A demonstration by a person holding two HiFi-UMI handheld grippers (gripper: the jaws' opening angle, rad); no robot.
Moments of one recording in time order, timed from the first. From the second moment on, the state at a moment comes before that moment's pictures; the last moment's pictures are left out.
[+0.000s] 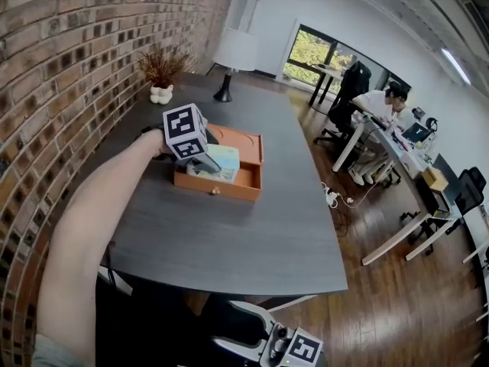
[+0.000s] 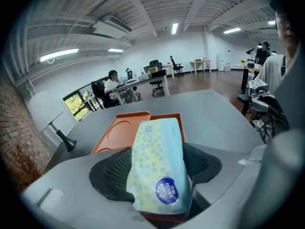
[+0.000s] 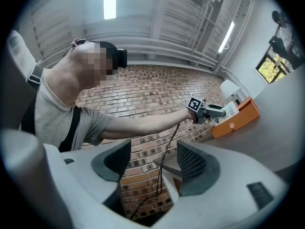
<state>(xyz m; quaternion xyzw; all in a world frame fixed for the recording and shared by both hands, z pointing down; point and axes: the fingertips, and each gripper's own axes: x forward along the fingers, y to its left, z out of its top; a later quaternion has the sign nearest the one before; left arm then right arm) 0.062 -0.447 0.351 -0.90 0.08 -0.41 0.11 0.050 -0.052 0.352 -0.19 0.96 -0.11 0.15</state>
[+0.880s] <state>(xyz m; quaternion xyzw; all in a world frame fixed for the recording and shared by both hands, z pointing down) -0.086 -0.215 0.276 -0.83 0.08 0.48 -0.29 0.053 -0.056 0.359 -0.21 0.96 -0.12 0.16</state>
